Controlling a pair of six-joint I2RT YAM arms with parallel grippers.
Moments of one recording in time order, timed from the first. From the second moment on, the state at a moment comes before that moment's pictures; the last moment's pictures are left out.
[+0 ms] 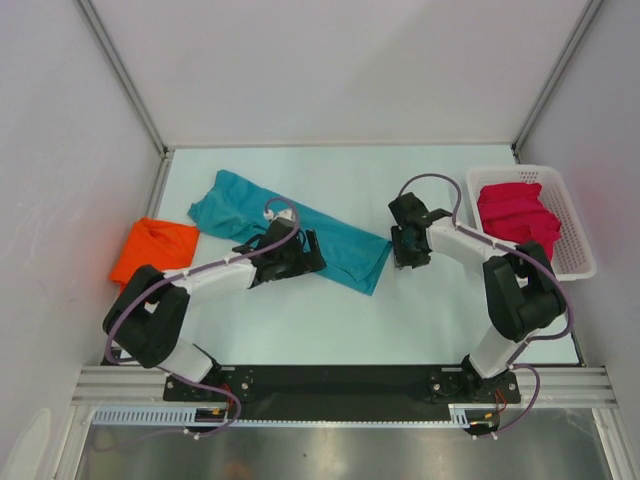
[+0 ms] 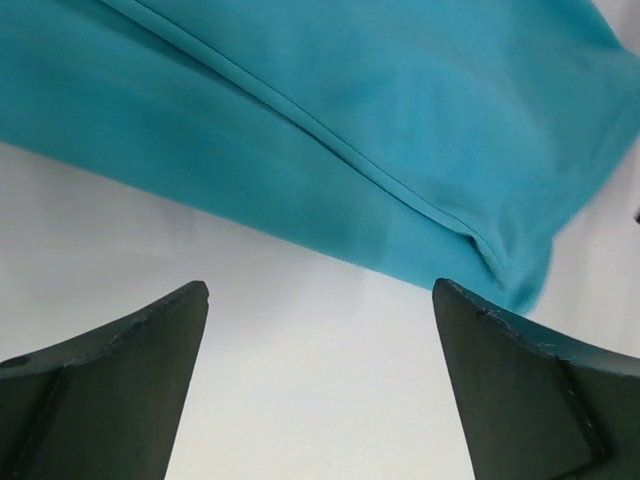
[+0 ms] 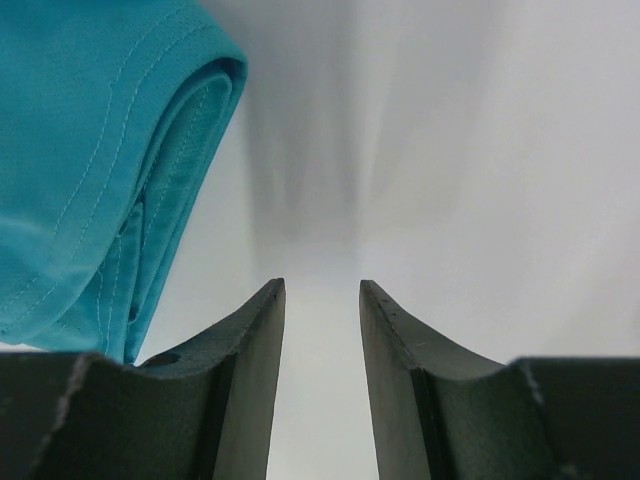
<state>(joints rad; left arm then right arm) -0.61 1.51 0.80 -0.15 -0.05 -0.74 0.45 1.68 1.09 -0.62 0.16 0.34</state>
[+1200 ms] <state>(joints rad) -0.93 1.76 0.98 0.02 -0.15 -1.05 0.37 1.36 1.04 -0.71 0.17 0.34</state>
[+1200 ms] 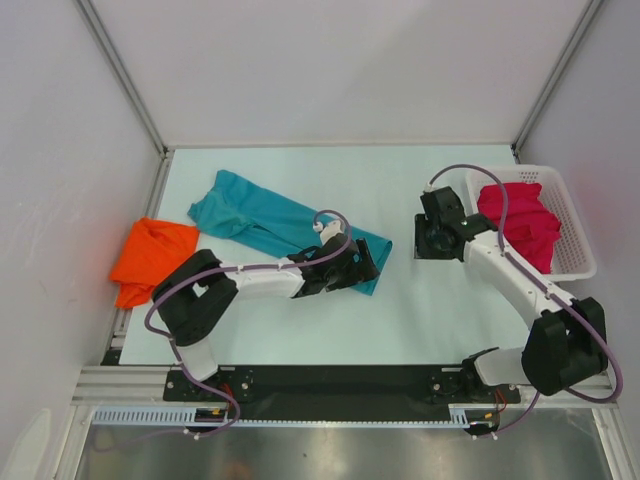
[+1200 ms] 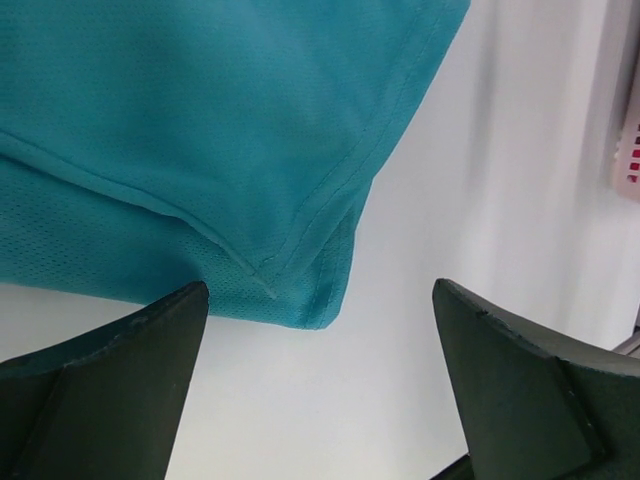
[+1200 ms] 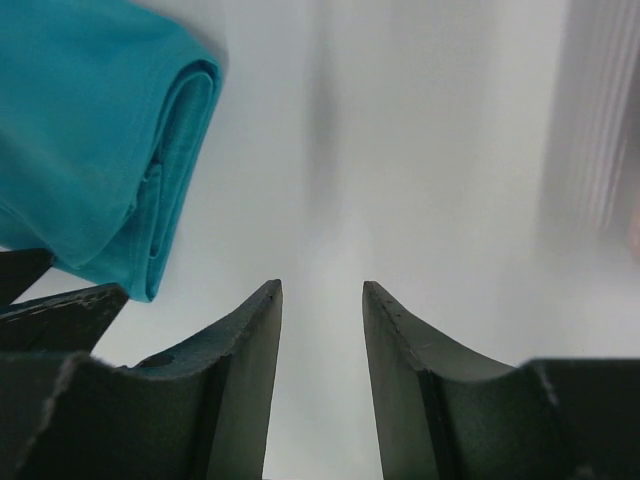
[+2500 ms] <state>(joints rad) -0.84 1.81 0.88 0.12 0.01 -1.07 0.36 1.33 1.16 -0.80 0.14 0.34</state>
